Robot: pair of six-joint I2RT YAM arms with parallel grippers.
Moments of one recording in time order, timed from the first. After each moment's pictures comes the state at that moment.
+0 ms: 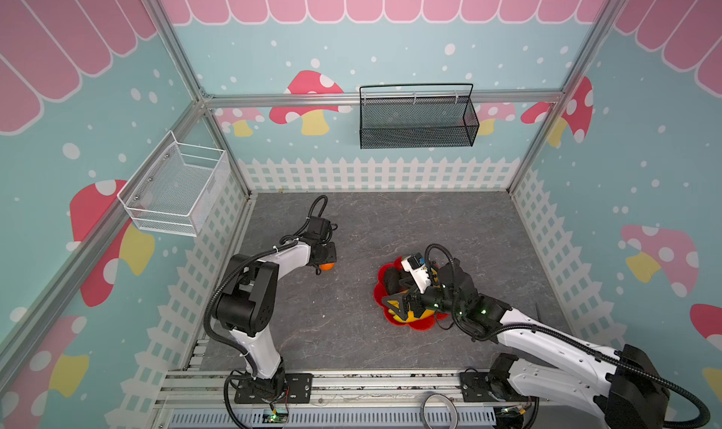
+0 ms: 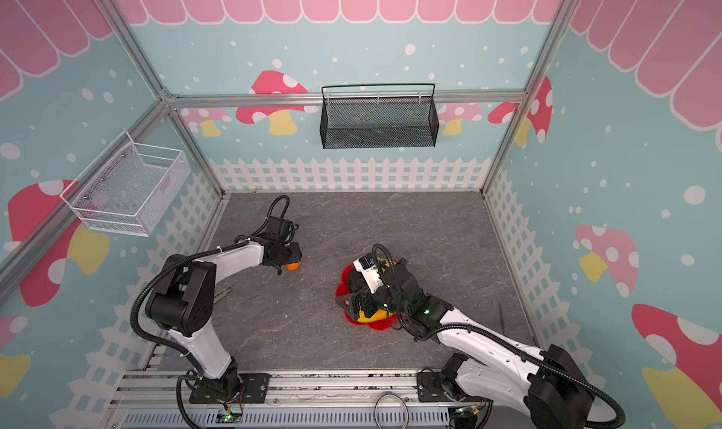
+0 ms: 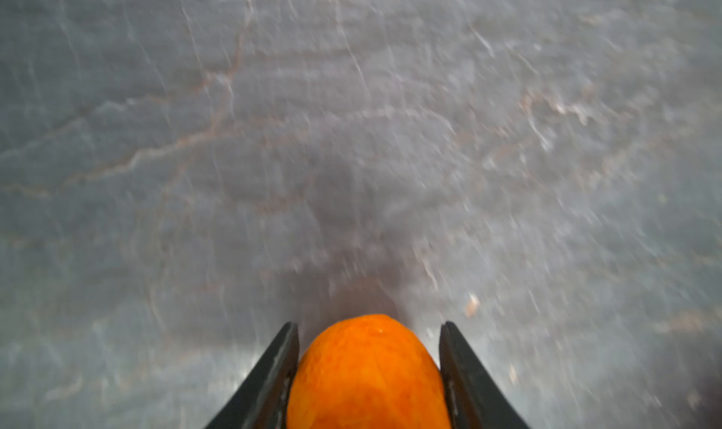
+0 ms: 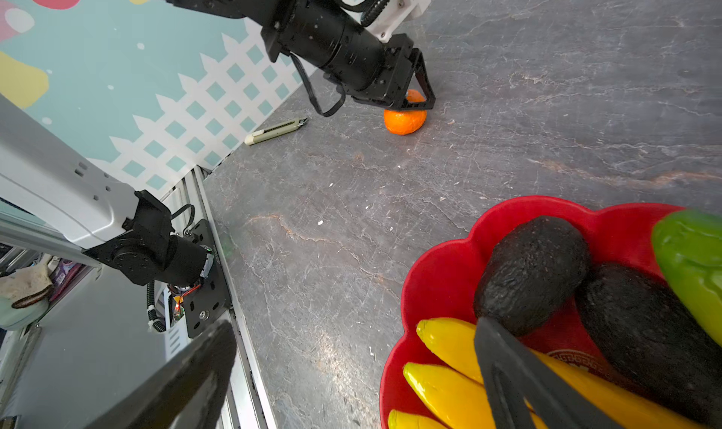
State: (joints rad) left arm -0.28 1.76 1.06 -0.36 -0.03 -0.41; right arm 0.81 1.00 0.56 0.01 -0.28 0.34
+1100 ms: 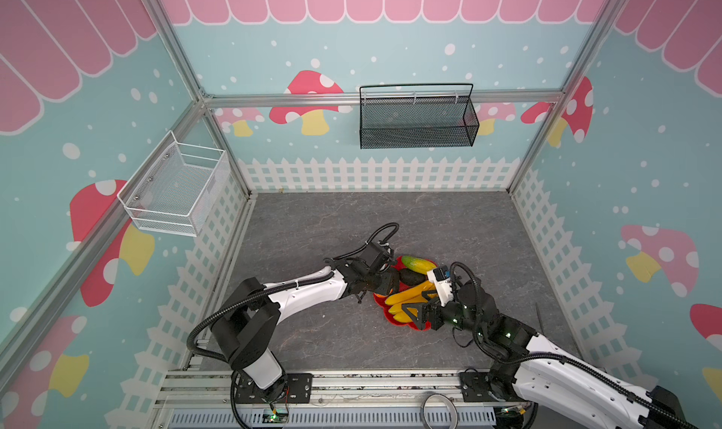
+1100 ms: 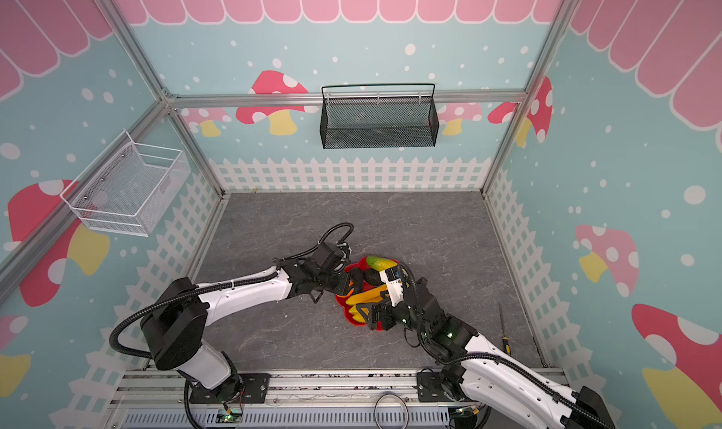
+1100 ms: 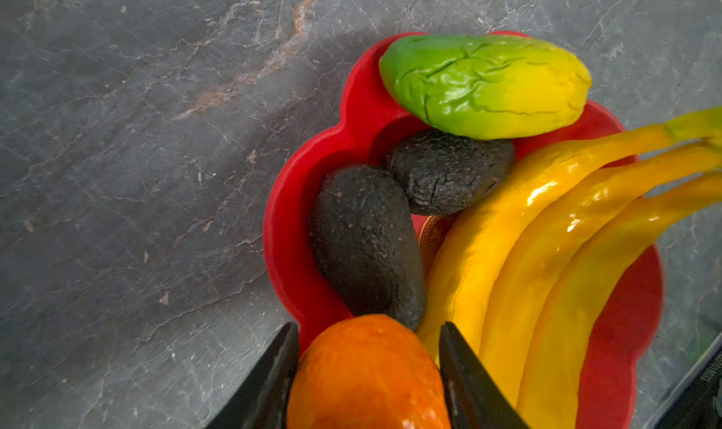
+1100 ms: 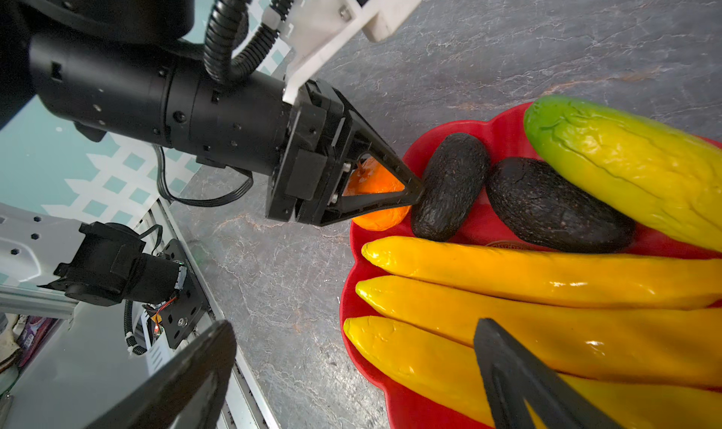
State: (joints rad) left arm -0.81 1.64 1.05 -0.36 0.02 -0.46; right arm 0.81 0.71 0.39 -0.13 -0.15 0.48
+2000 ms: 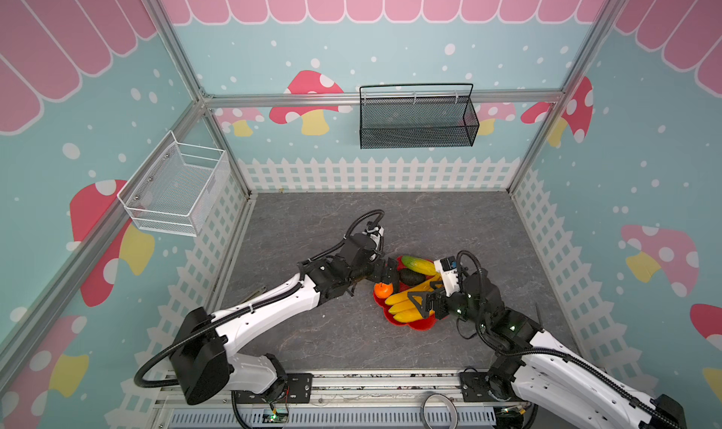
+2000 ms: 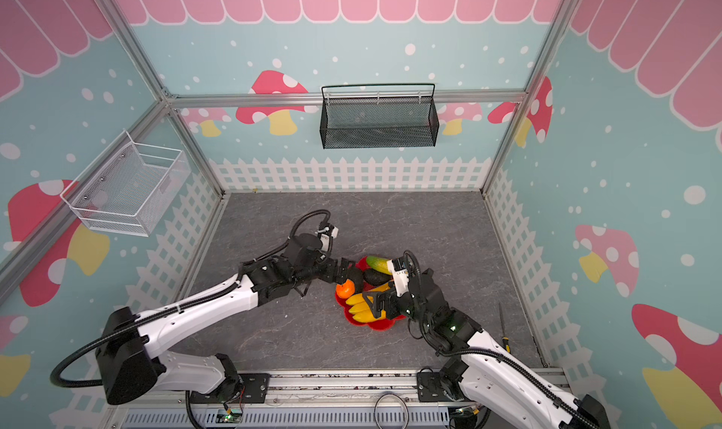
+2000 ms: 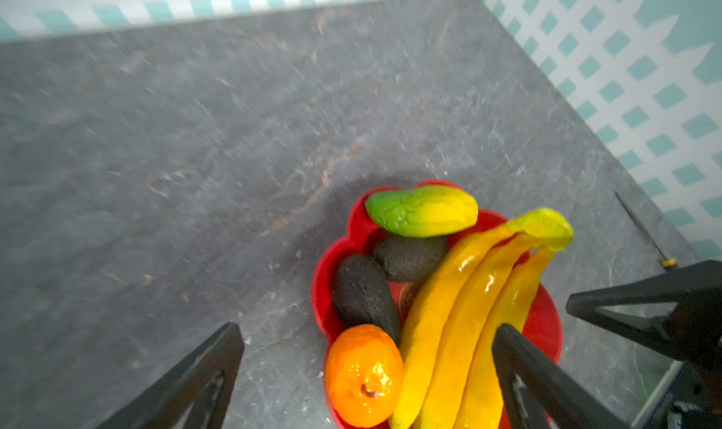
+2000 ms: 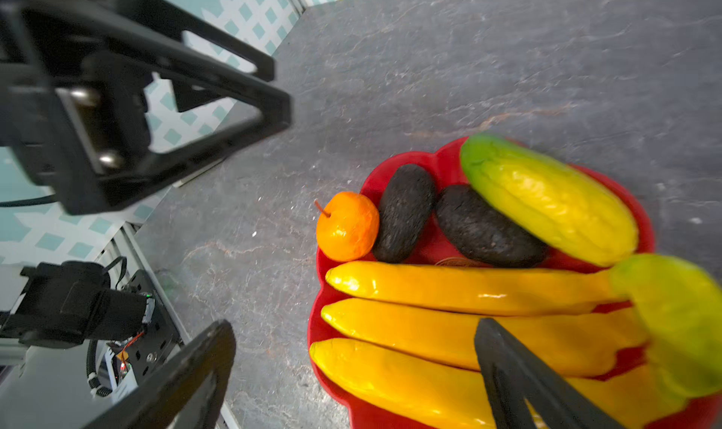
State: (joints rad) left arm -0.80 1.33 1.04 -0.32 -0.16 -0.37; right arm 0.66 0.74 0.51 -0.23 -0.14 0.41
